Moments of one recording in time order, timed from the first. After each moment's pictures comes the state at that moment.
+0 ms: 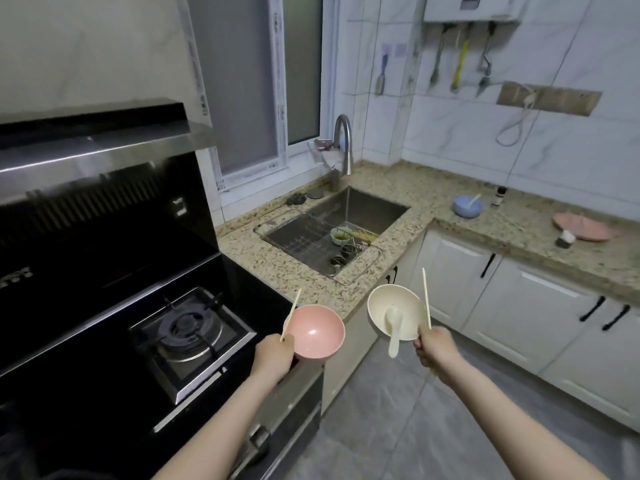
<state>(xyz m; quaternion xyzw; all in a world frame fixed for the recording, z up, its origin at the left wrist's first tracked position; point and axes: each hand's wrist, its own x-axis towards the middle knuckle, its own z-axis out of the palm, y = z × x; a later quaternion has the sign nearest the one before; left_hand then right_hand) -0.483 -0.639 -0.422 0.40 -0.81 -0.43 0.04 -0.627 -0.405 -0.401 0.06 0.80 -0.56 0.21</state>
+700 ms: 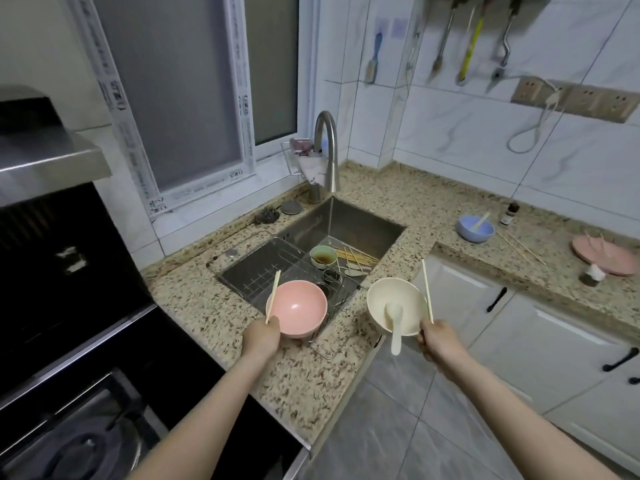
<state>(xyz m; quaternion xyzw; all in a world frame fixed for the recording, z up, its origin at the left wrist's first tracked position) -0.757 -0.757 -0.435 0.43 -0.78 -0.45 0.06 -0.880 -0.492 -0.405 0.05 0.84 -0.52 0.18</state>
